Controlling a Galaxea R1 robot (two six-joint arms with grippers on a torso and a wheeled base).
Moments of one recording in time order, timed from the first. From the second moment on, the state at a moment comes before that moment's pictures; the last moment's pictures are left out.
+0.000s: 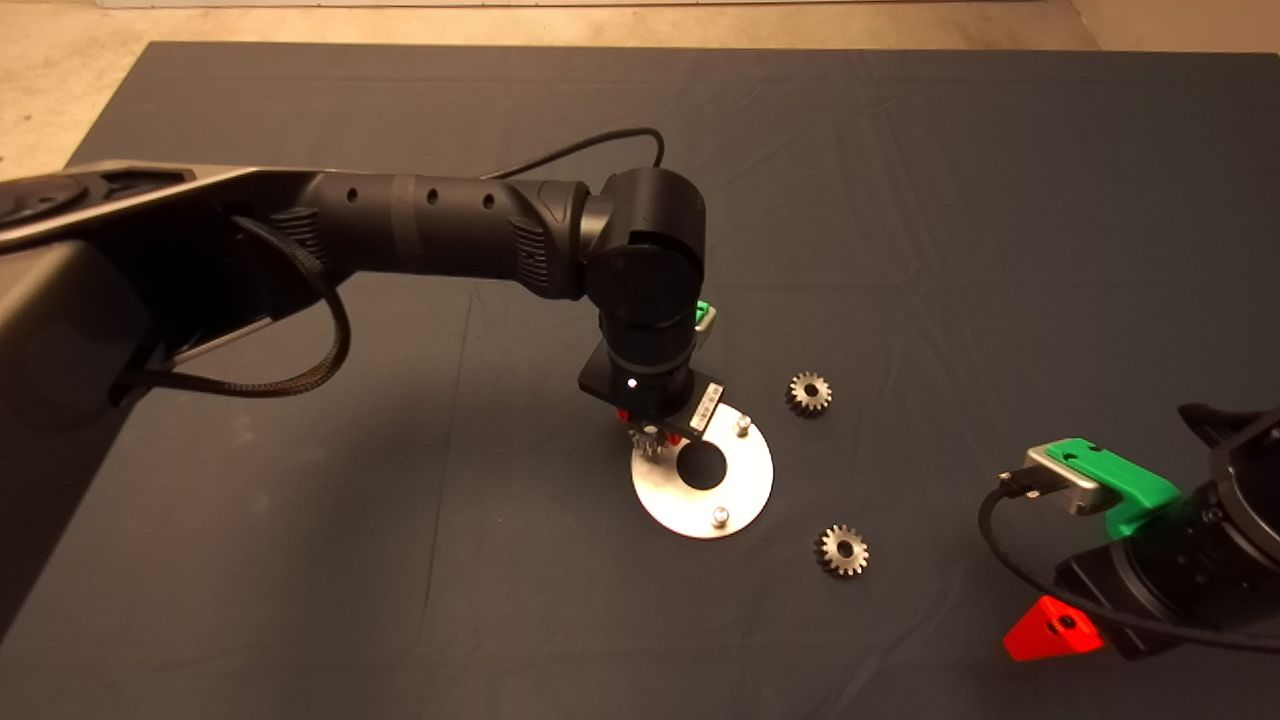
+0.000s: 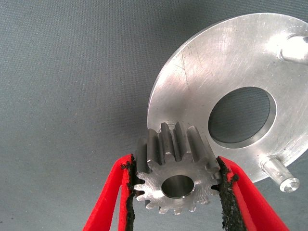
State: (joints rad) left arm -0.37 2.89 -1.18 0.31 1.53 -1.23; right arm 0.41 2.11 -0.40 0.00 -1.53 1.51
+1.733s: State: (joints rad) left arm -0.35 2.88 -1.18 0.31 1.52 -1.22; right arm 0.41 2.11 -0.40 0.00 -1.53 1.51
